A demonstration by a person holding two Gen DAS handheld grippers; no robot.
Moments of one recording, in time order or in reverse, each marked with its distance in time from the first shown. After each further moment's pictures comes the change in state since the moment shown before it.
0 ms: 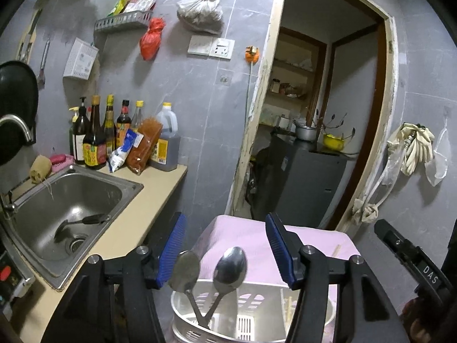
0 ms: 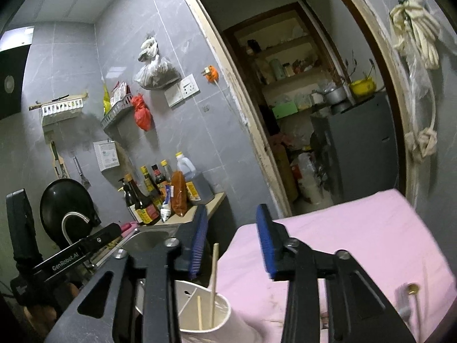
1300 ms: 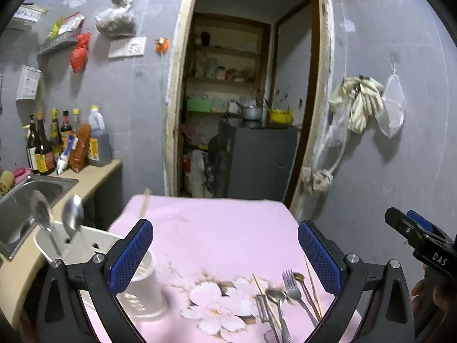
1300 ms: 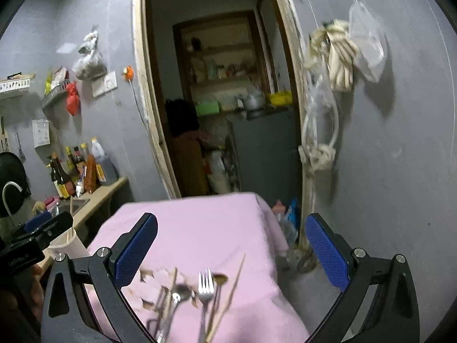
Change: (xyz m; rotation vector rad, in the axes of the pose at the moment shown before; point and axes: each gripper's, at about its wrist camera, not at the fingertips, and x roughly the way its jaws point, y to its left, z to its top) left arm -0.019 -0.198 -0.081 0.157 0.038 -0.135; right arm -0.132 -0.178 0.036 -0.102 0.065 -0.379
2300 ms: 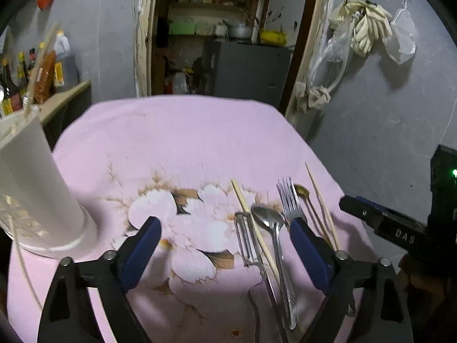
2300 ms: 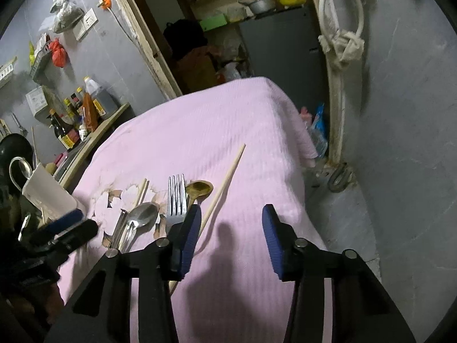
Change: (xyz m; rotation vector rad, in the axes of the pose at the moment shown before) left arm 0.094 -0.026 -0.102 0.002 0.389 -0.067; right arm 0.130 -0.039 -0.119 0.092 0.442 0.161
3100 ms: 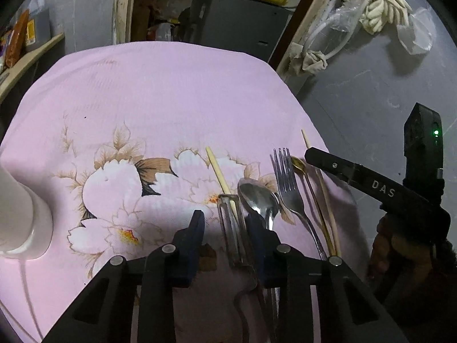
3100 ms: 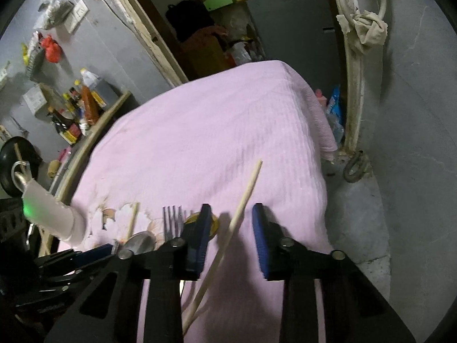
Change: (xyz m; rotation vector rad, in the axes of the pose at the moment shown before) left arm 0.047 0.006 0.010 -0.069 0.253 -0.129; right arm 0.050 0.003 0.035 0.008 0.126 0.031
